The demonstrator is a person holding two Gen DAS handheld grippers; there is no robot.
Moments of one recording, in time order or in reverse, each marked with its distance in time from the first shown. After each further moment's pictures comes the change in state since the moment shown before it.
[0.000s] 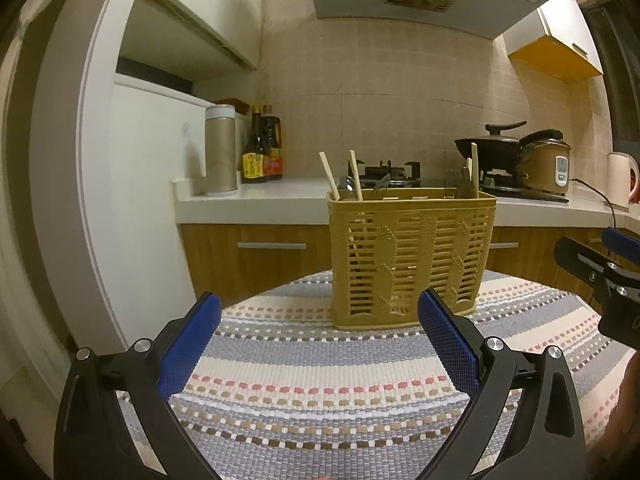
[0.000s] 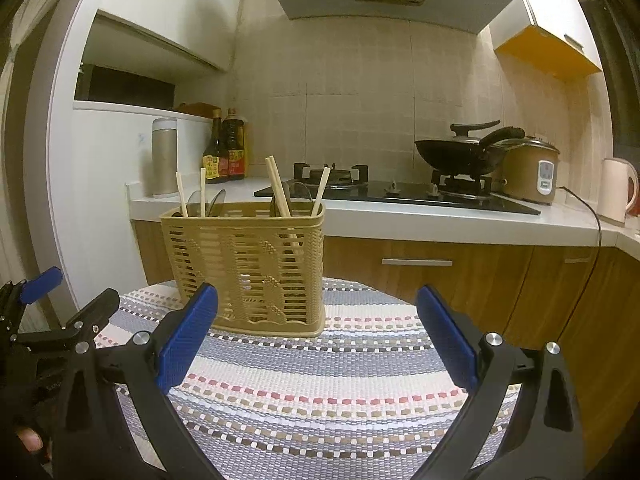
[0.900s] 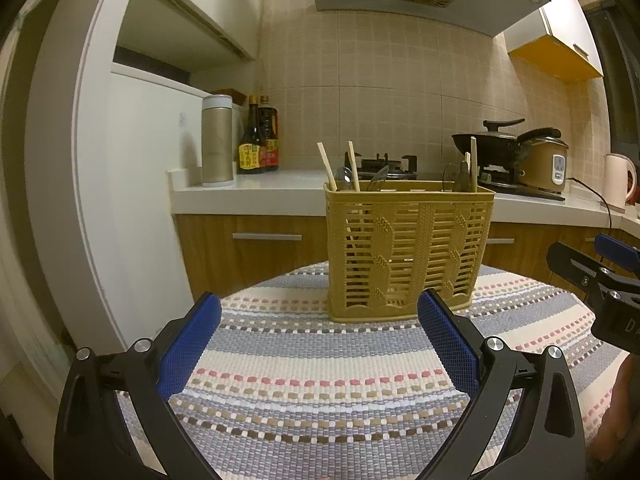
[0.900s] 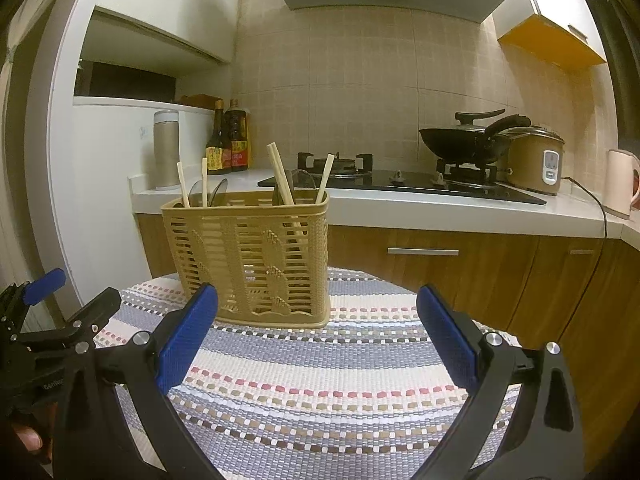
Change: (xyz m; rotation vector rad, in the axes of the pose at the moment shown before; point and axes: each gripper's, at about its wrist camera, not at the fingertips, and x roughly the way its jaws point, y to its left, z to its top) left arm 0.001 -0.002 -0.002 -0.010 0.029 -0.016; right arm 0.006 -0.001 -0.002 0.013 0.041 0.026
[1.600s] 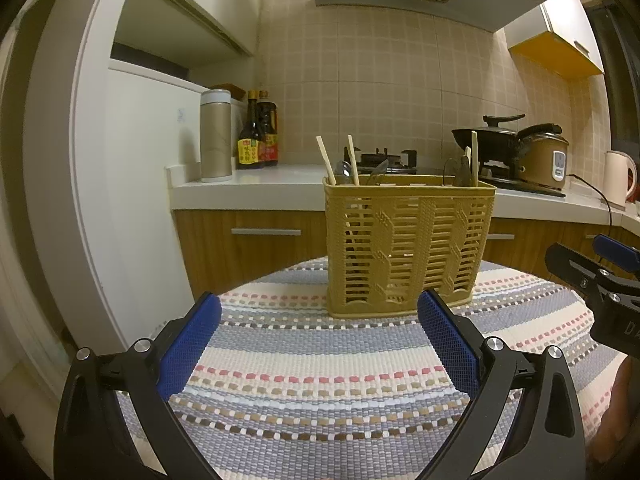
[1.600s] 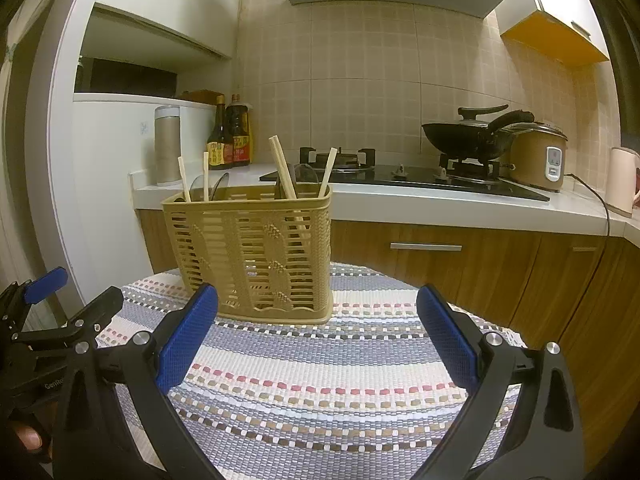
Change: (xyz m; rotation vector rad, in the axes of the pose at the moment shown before) left arm 0.002 -0.002 -0.001 -0.001 0.021 0.003; right arm 0.005 0.000 -0.001 0.001 0.023 0.007
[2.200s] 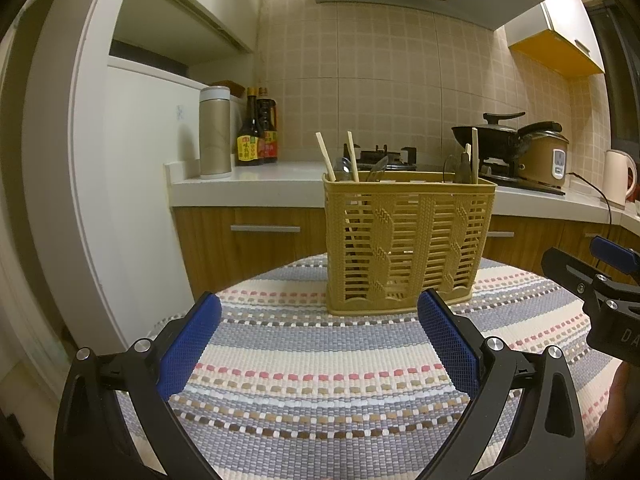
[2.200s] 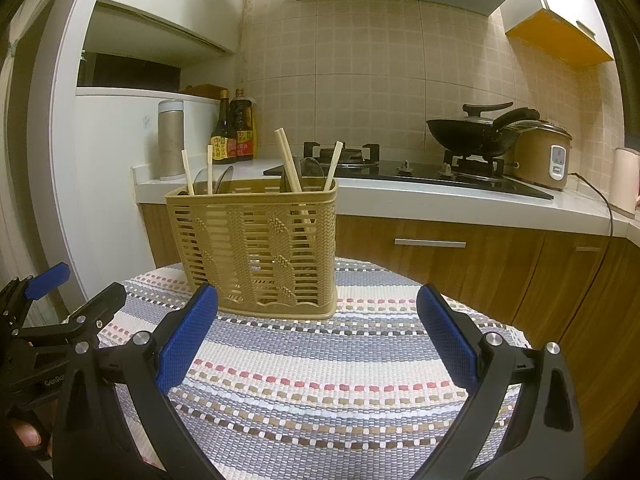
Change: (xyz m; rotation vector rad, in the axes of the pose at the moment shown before) left arm 0.000 -0.002 -0.001 0.000 0.008 0.000; right arm 0.002 0.002 -0.001 -0.007 0.012 0.012
